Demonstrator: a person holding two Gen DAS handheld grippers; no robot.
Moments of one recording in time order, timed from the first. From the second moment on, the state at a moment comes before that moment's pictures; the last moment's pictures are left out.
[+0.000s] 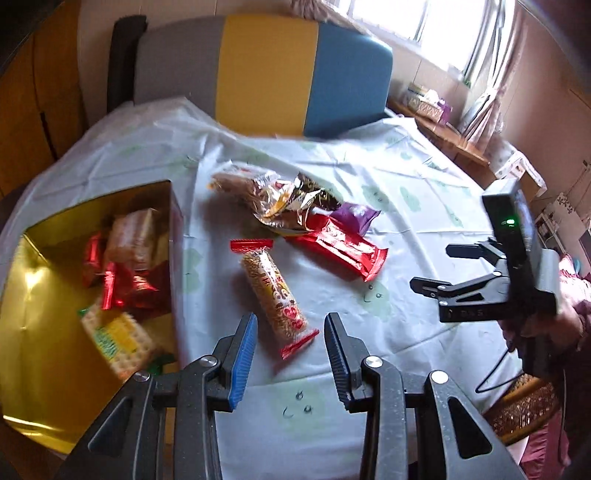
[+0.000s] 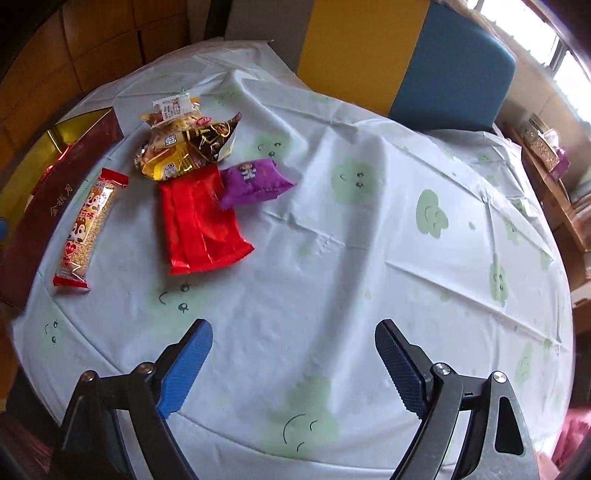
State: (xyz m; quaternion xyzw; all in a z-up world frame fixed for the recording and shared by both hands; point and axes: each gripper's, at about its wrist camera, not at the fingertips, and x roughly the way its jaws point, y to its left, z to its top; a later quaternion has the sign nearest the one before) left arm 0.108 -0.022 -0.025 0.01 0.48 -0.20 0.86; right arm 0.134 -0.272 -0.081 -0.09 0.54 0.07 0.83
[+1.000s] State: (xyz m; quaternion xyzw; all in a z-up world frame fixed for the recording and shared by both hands) left arm 0.156 -0.076 -0.096 0.10 0.52 -0.15 0.84; right arm 0.139 -0.279 -0.048 -0.05 0.49 0.06 0.87
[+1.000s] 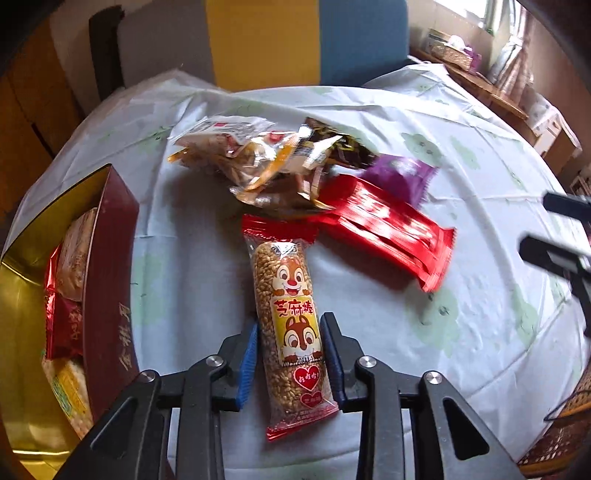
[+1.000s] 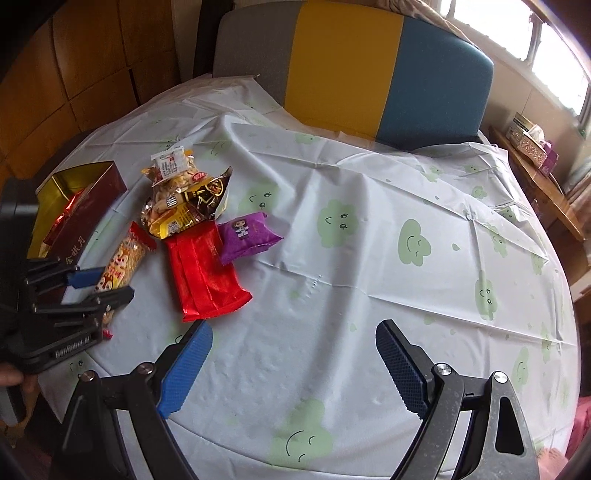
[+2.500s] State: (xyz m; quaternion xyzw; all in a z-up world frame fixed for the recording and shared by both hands) left arm 0.069 -0.049 -0.108 0.07 0.41 -0.20 0.89; right arm 0.239 -0.204 -0.080 0.26 0.54 0.13 0.79
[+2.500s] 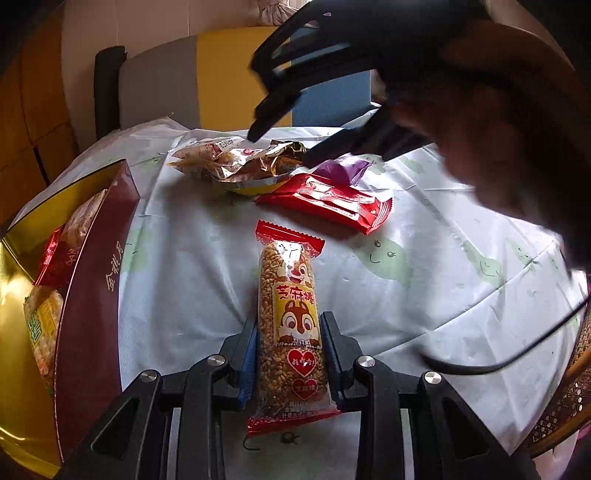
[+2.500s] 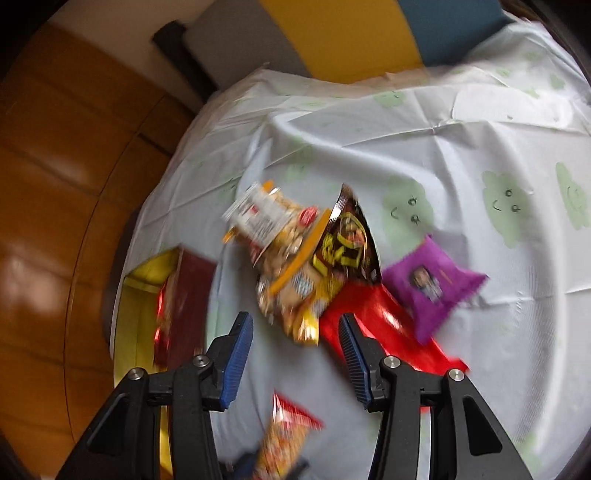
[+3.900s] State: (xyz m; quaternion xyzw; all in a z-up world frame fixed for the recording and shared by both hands) left arm 0.067 -0.055 -0.105 0.09 0.41 -0.19 0.89; right arm 0.141 -0.278 -0.093 0.08 0.57 0.15 0.80
